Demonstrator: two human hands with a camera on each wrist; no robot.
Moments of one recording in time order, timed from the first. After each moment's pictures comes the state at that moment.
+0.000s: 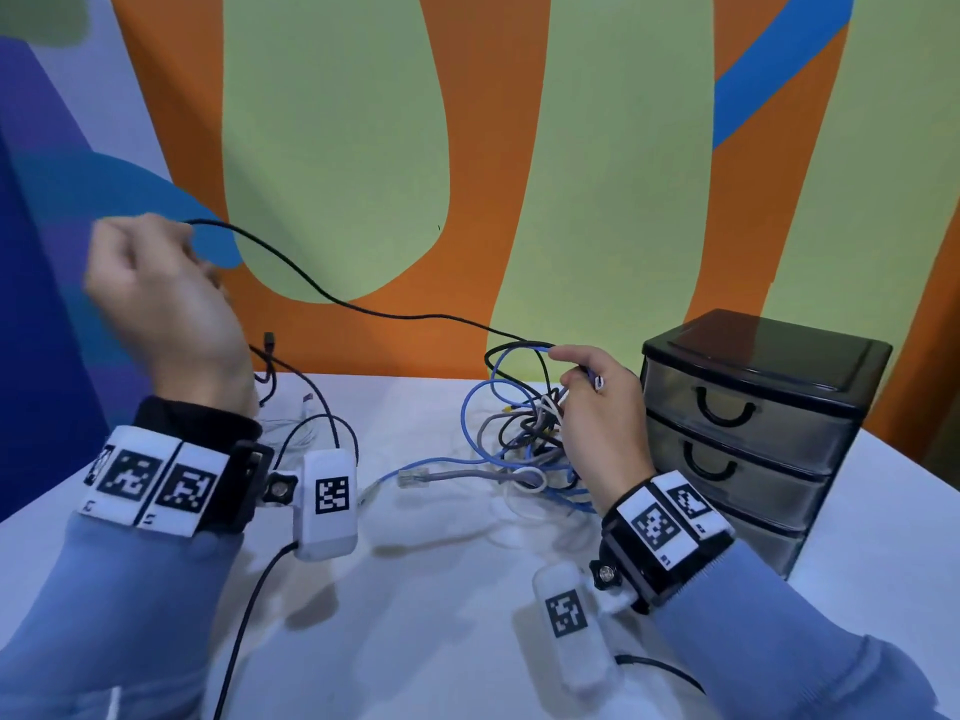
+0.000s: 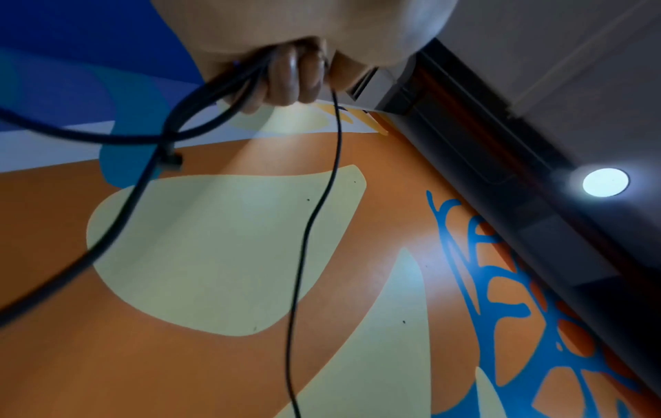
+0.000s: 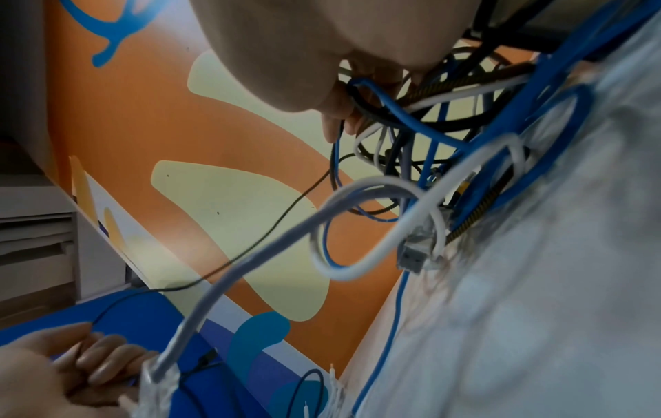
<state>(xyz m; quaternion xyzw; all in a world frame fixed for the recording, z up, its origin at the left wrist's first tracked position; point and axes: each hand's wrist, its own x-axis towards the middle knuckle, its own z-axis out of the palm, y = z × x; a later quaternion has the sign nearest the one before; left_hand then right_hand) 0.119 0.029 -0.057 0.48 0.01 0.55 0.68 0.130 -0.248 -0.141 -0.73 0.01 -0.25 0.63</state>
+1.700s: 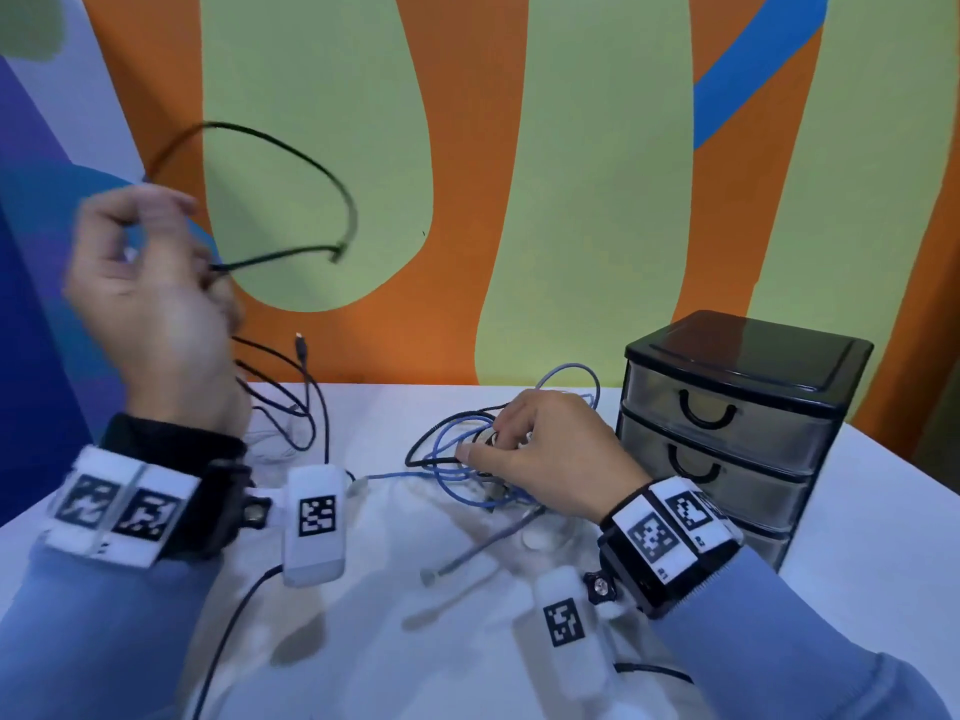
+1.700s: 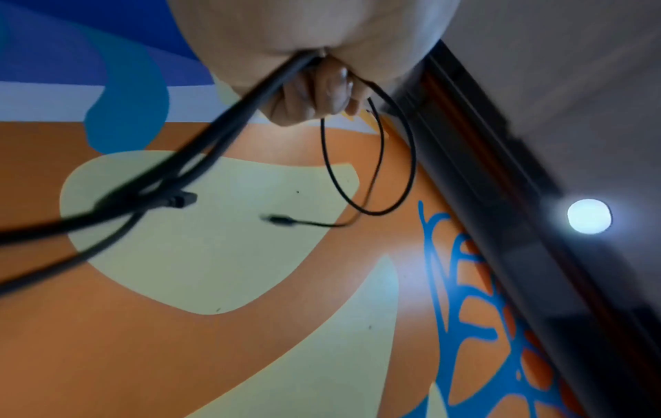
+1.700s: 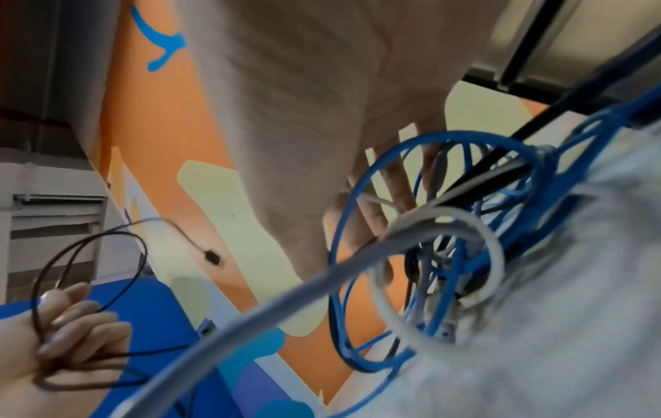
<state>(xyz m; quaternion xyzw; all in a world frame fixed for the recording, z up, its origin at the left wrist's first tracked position) 0.117 0.019 -0.059 0.50 -0.13 0.50 0.69 0.120 -0.253 -0.139 -0.93 -0.15 -0.13 0.32</state>
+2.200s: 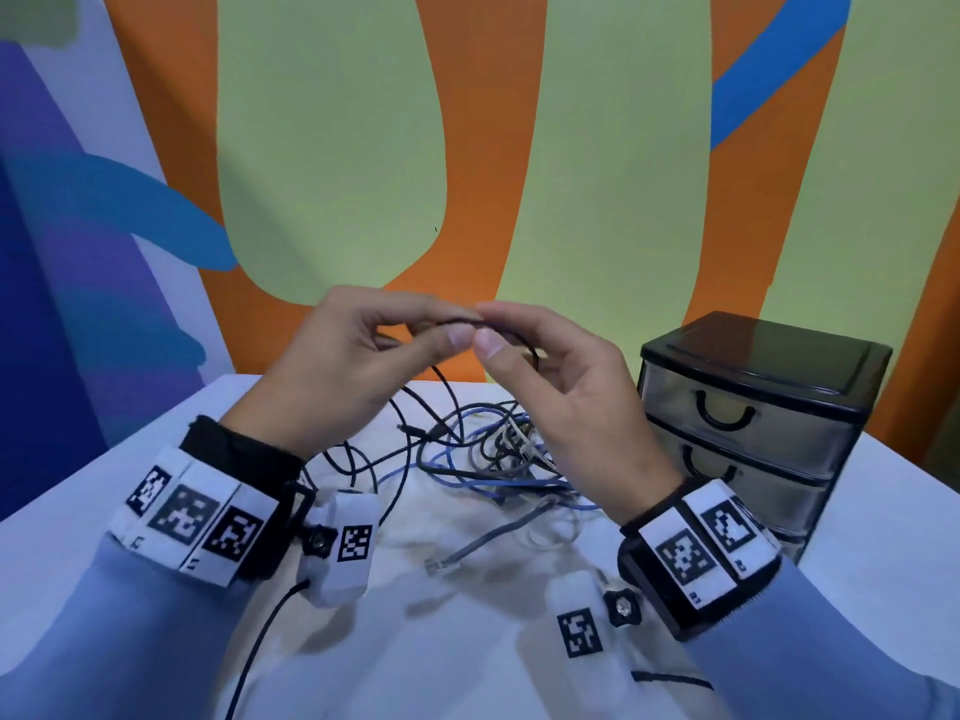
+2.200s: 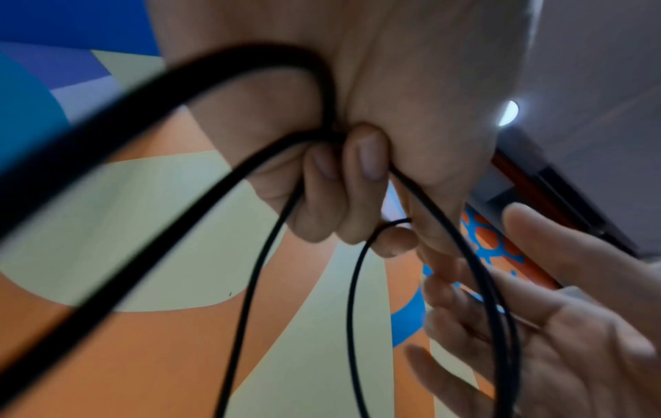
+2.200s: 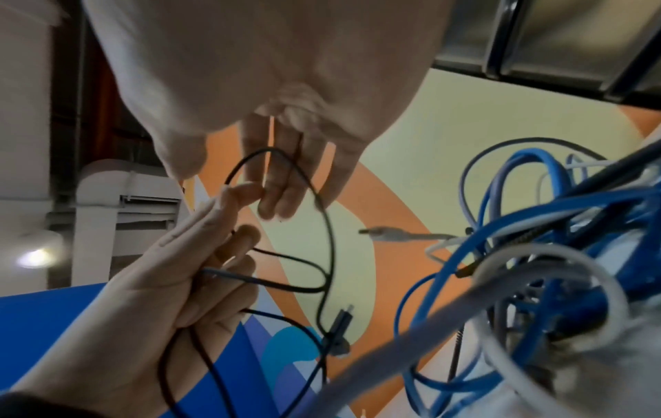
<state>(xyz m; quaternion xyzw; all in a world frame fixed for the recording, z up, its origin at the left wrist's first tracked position) 0.093 -0.034 -0.072 0.77 -0.34 0.24 0.48 0.092 -0.237 -0.107 -0.68 -0.31 -0.22 0.62</state>
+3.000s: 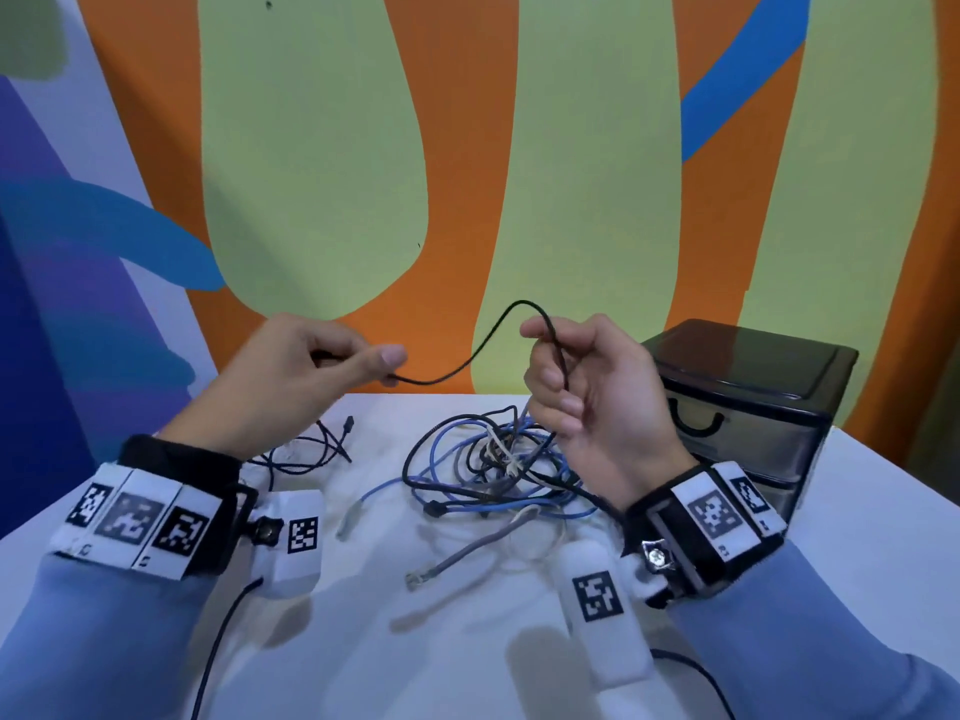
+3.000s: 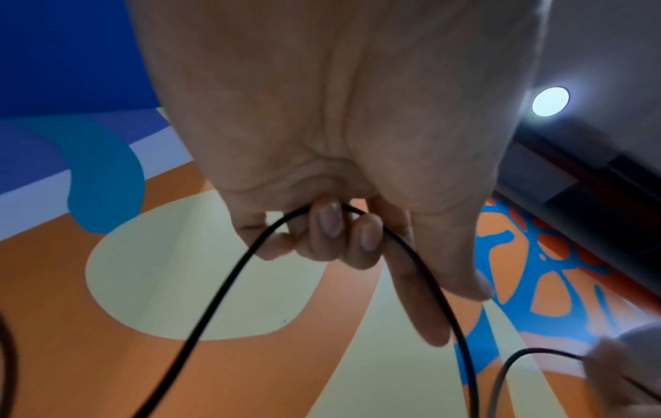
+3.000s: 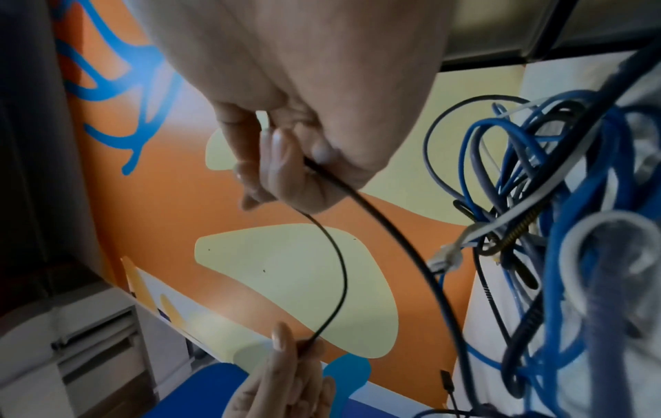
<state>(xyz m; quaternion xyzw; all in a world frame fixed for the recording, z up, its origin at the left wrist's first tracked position) 0.099 -0.006 -0.065 0.87 -0.20 0.22 0.40 0.099 -0.267 -0.089 -0.45 -0.19 0.02 0.87</state>
